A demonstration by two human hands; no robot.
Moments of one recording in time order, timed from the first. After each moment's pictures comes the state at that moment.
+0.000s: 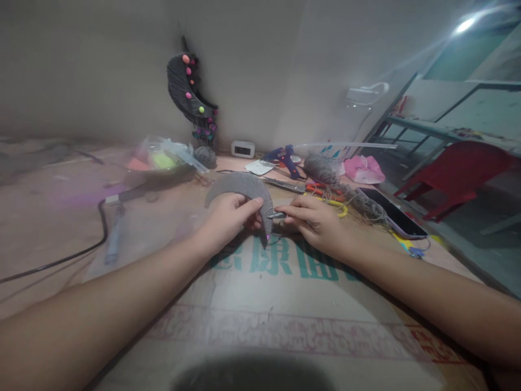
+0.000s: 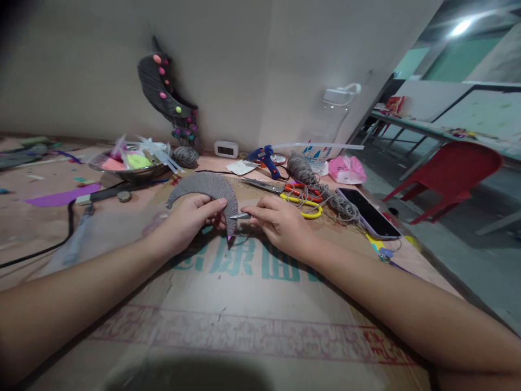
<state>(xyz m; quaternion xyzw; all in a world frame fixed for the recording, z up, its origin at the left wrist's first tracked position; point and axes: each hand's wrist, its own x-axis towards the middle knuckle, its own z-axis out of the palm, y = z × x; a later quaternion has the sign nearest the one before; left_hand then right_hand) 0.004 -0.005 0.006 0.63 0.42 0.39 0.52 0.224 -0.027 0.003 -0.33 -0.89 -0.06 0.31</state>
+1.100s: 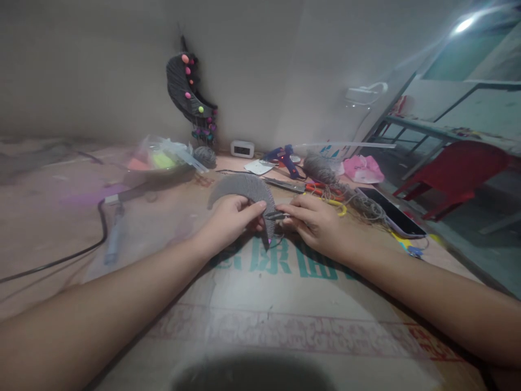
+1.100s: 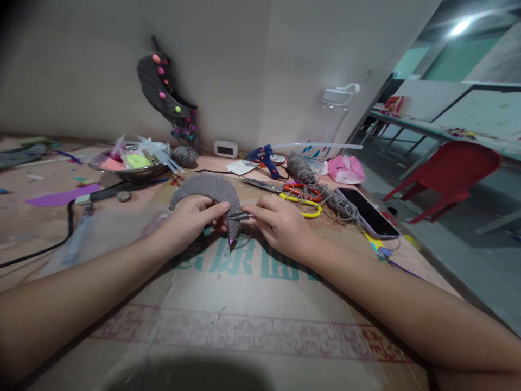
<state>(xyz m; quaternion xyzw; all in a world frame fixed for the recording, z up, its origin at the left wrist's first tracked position) 0.003 -0.008 0.008 0.68 0.43 0.37 0.47 0.223 -0.029 0.004 -0.32 -0.89 -0.09 0.31</state>
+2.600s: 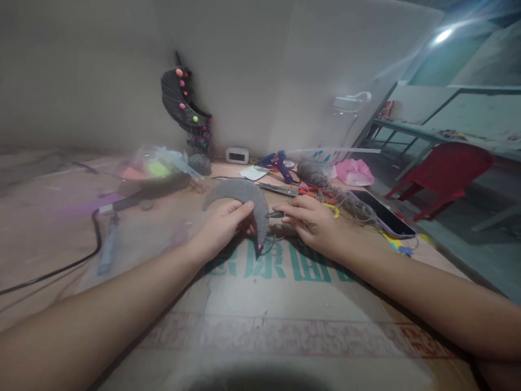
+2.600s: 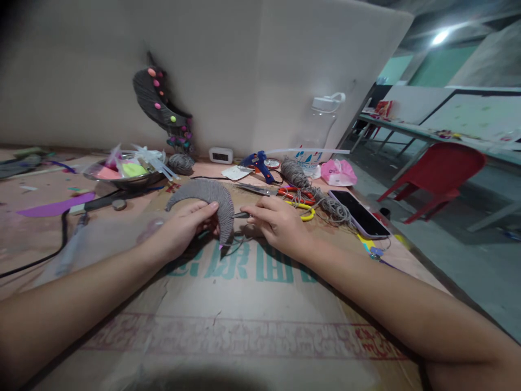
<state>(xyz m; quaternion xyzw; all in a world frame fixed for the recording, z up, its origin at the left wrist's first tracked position) 0.006 -0.006 -0.001 0.58 0.37 0.41 0.60 0.231 -0.024 0.002 -0.34 -0.87 -0.09 0.34</state>
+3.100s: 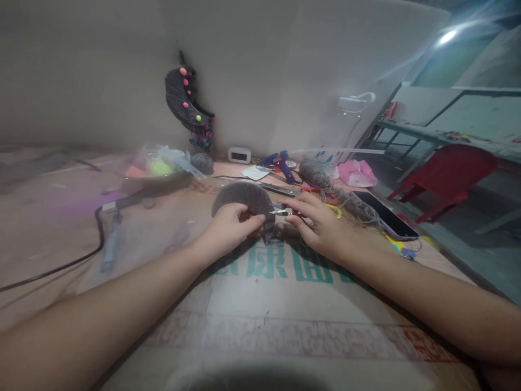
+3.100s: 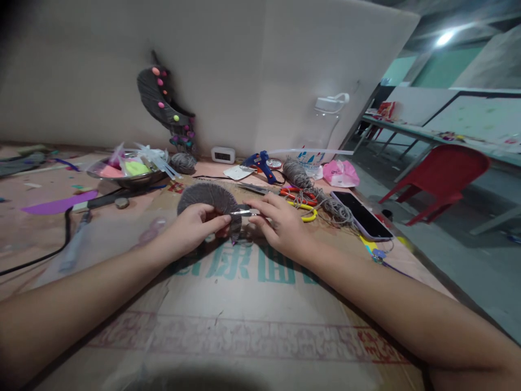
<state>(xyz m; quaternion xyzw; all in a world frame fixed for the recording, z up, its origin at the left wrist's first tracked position) 0.005 -0.007 0.001 0.71 0.41 0.34 0.47 0.225 -0.032 0.010 -0.37 -0.85 -0.04 0.38</state>
